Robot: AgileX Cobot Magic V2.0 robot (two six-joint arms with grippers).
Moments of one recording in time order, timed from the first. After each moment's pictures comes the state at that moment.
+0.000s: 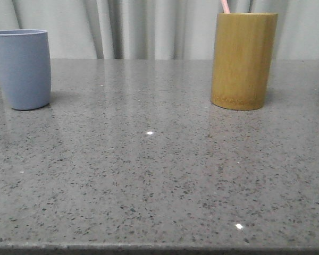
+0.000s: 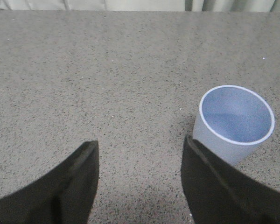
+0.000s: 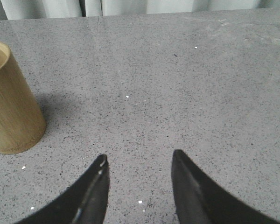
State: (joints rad) left arm 0.02 0.92 -0.98 -0.13 0.67 0.06; right arm -0.02 0.58 -0.65 -0.07 0.56 0.17
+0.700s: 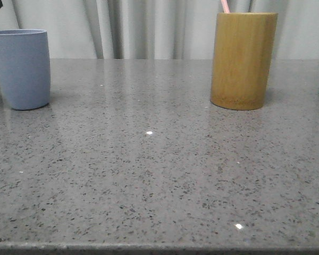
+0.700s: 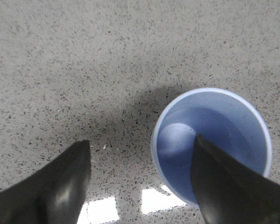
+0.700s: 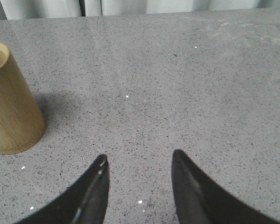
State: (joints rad) left arm -0.10 1.54 -1.50 -0.14 1.05 0.08; right arm -0.02 0.58 -0.65 -0.07 0.56 0.17
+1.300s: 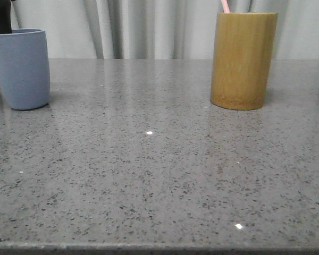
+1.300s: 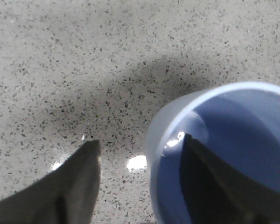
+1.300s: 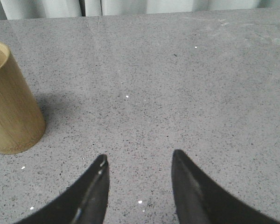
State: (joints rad) left arm -0.10 1.68 -1.51 -0.17 1.10 0.08; right arm -0.02 0.58 -0.65 -0.07 0.56 0.17
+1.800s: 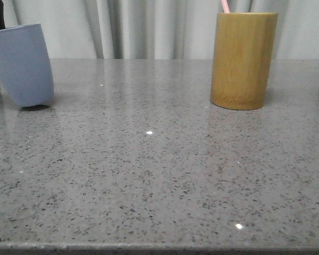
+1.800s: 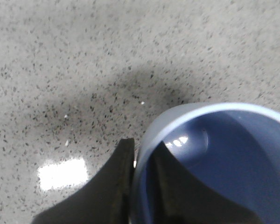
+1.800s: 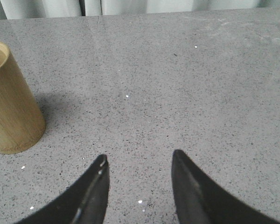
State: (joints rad) left arm -0.11 1.69 -1.53 -0.22 1.11 0.08; right arm -0.02 0.58 -0.65 -0.07 0.56 0.17
